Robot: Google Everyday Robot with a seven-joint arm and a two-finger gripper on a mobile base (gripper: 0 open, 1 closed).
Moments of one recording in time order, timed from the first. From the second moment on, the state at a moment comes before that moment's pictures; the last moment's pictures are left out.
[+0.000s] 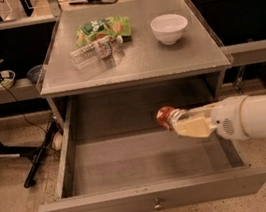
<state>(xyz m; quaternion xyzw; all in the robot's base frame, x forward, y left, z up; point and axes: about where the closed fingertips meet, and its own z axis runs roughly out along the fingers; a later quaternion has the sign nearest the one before) 0.486 -0.143 0.803 -0.24 0.84 0.23 0.42</state>
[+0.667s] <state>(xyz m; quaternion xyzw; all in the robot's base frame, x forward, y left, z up) 0.499 -0.161 0.736 -0.21 0.88 0.11 0.41</state>
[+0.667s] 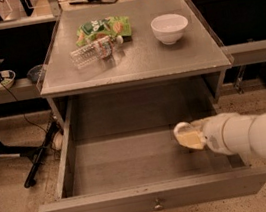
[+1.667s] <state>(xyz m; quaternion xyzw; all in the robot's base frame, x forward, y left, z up) 0.491 -0.206 0.687 -0.14 0.90 0.07 0.41</state>
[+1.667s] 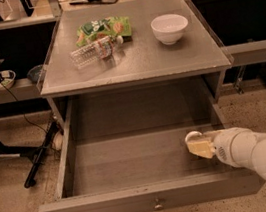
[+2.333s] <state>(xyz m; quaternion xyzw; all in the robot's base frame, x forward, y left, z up) 0.491 -0.206 0.687 -0.14 0.90 0.07 0.41</state>
